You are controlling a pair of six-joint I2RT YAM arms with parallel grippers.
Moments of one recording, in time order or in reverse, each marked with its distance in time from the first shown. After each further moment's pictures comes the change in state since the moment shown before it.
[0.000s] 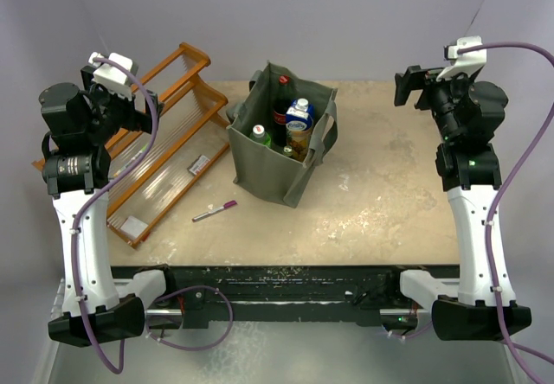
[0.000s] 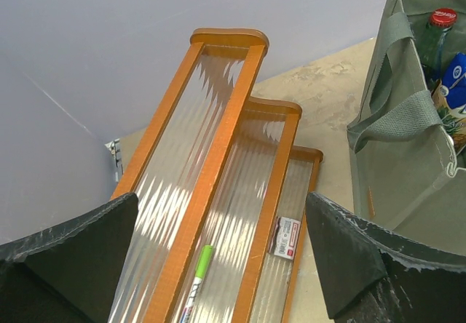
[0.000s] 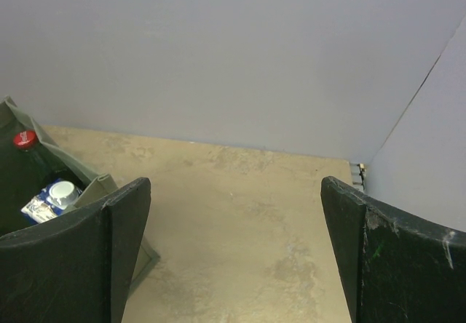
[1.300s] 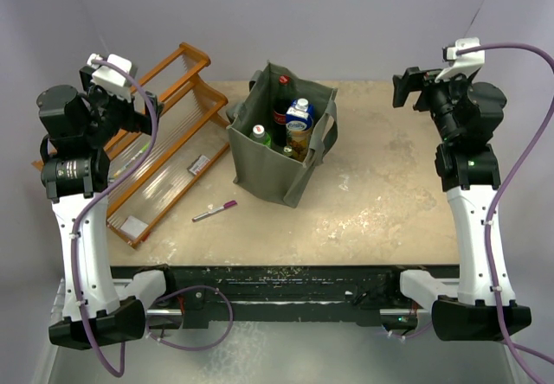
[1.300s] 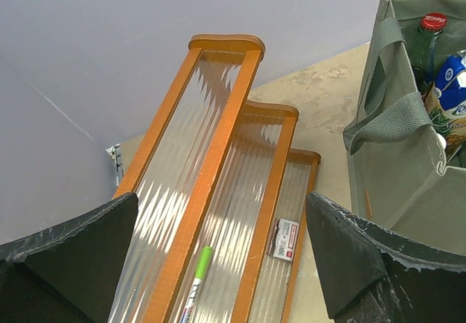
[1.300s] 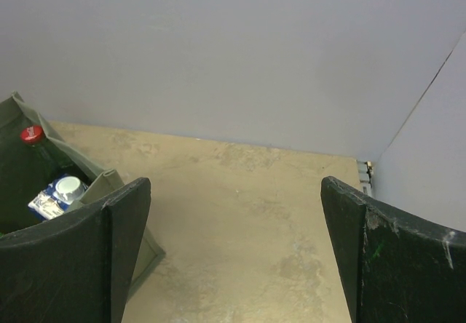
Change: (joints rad) left arm 0.001 -0.017 0.000 0.000 0.013 0.000; right arm 0.000 -0.002 -0.011 0.000 -0.019 0.011
